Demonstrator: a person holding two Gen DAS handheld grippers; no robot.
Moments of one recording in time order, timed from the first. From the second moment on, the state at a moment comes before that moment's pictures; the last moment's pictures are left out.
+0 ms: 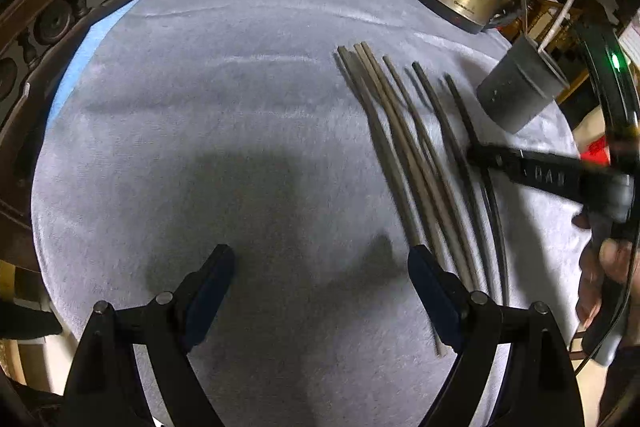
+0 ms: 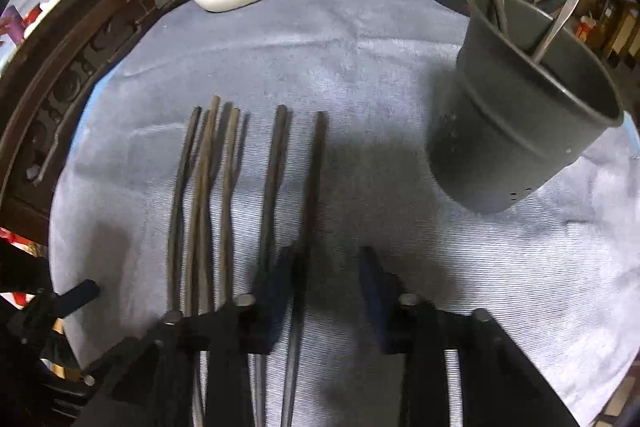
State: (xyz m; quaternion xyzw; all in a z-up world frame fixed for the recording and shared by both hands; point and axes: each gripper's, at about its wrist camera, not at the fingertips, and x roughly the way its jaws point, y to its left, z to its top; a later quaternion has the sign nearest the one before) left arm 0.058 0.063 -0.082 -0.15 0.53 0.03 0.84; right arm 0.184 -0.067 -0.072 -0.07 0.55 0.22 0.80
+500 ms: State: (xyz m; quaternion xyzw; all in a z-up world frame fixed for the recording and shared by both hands) left arm 0.134 0.049 -0.079 -0.16 0.57 0.08 0.80; right arm 0.175 -0.120 -0.079 -0.02 0.55 0.23 0.80
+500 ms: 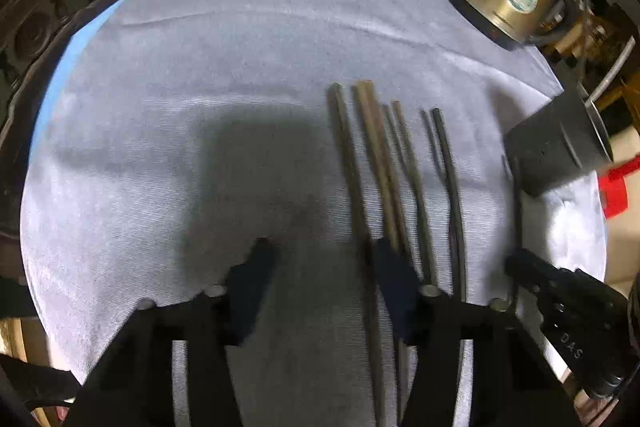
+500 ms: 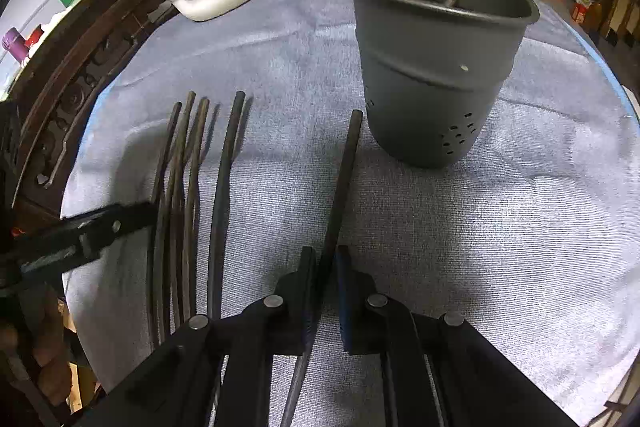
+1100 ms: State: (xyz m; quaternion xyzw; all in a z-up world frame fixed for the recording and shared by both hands) left arm 0.119 0.063 -0.063 -0.11 0.64 0.01 0.76; right arm 0.178 -0.134 -0.074 -0.05 0.61 0.26 0.75
